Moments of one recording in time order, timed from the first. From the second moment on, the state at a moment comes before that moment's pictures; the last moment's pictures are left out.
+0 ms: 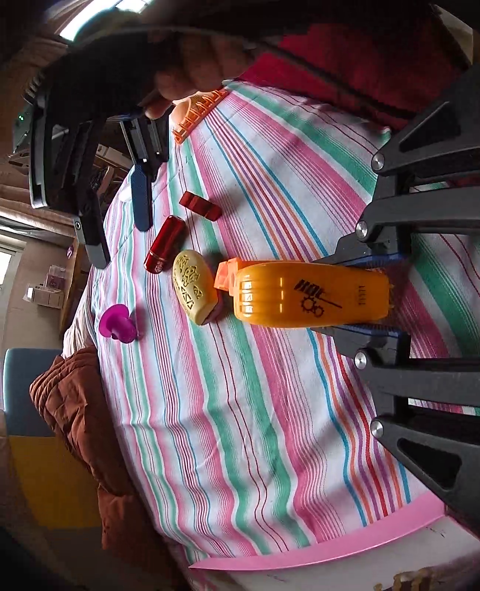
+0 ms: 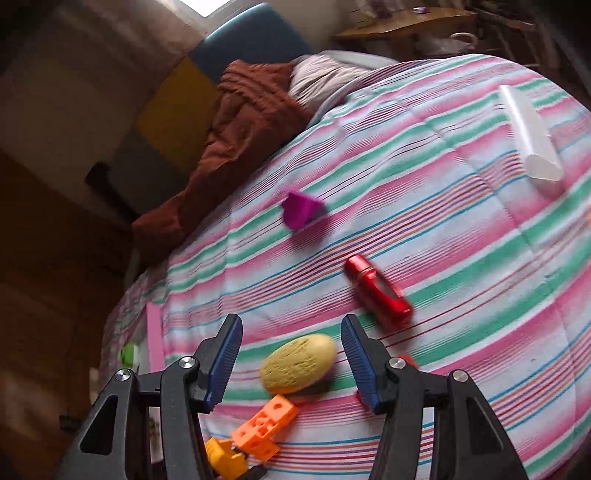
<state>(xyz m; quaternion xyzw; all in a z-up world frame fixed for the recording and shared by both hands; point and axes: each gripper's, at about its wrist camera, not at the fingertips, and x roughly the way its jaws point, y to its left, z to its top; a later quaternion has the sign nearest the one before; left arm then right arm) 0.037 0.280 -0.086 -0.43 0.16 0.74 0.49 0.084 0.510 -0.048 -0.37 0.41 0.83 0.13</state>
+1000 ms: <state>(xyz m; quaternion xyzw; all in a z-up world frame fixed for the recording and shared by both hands) 0.045 0.258 -0.092 -0.42 0.15 0.76 0.47 0.030 0.450 -0.069 -0.51 0.18 0.83 0.16</state>
